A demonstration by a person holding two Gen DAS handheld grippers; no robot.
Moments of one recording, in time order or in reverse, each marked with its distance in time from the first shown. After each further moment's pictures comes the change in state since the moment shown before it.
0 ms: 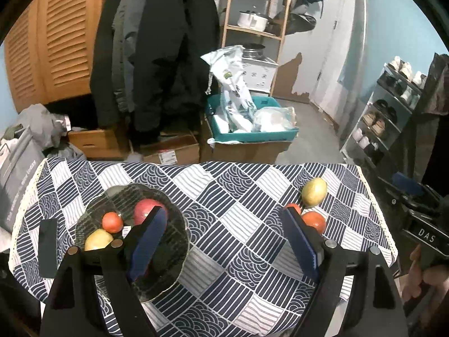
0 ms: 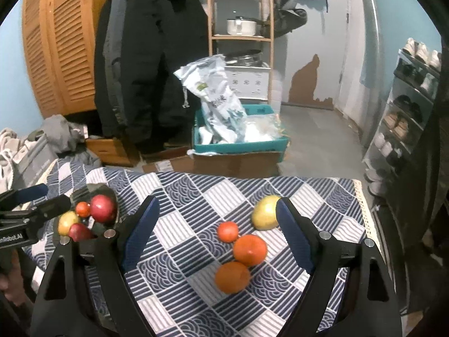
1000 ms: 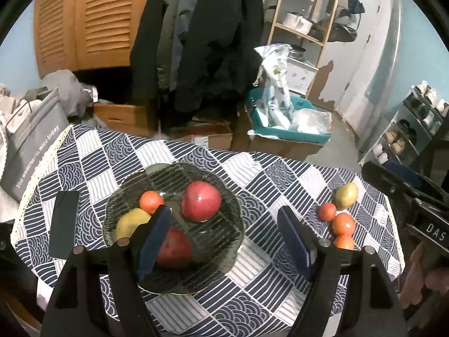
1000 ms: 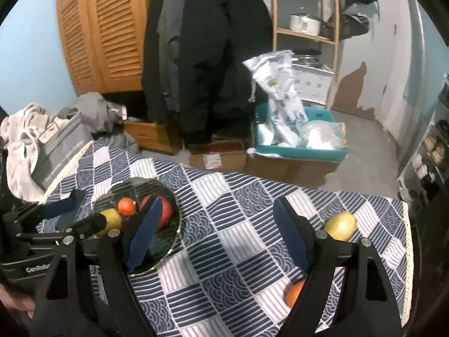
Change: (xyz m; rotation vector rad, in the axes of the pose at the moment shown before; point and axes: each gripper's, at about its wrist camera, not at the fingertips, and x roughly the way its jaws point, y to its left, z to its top) left arm 0.000 0.092 -0.021 -0.144 0.027 0.060; right arm 0.037 0.115 0.021 -0.113 0.042 0.156
